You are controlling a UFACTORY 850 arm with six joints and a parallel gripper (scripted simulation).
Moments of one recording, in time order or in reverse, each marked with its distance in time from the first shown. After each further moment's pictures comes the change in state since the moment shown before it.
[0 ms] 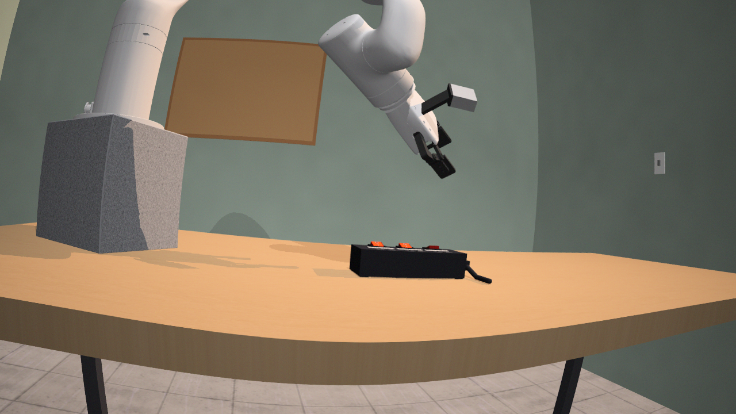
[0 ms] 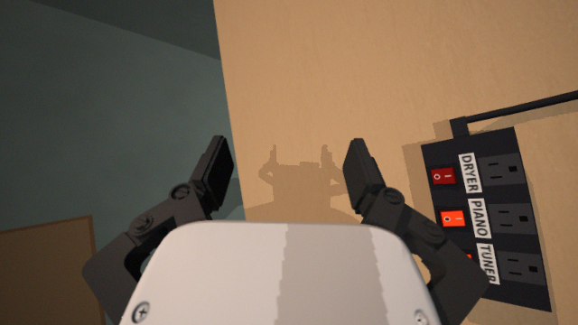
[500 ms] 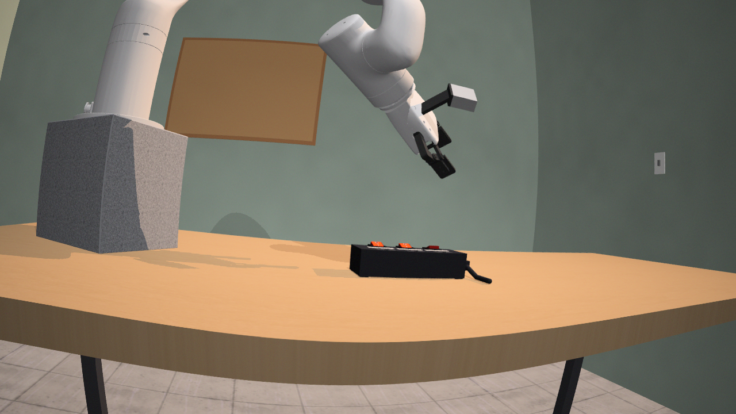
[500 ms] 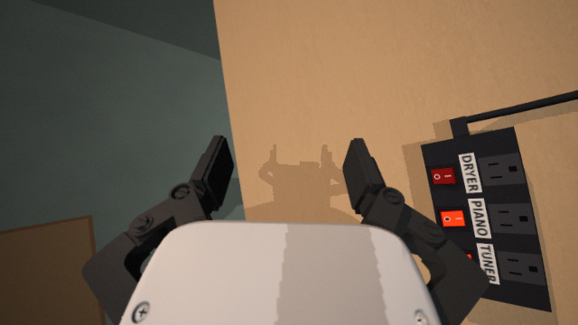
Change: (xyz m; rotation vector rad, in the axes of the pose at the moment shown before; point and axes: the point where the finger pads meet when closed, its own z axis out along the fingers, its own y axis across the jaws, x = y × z) arm 0.000 0.000 0.000 0.000 0.000 0.000
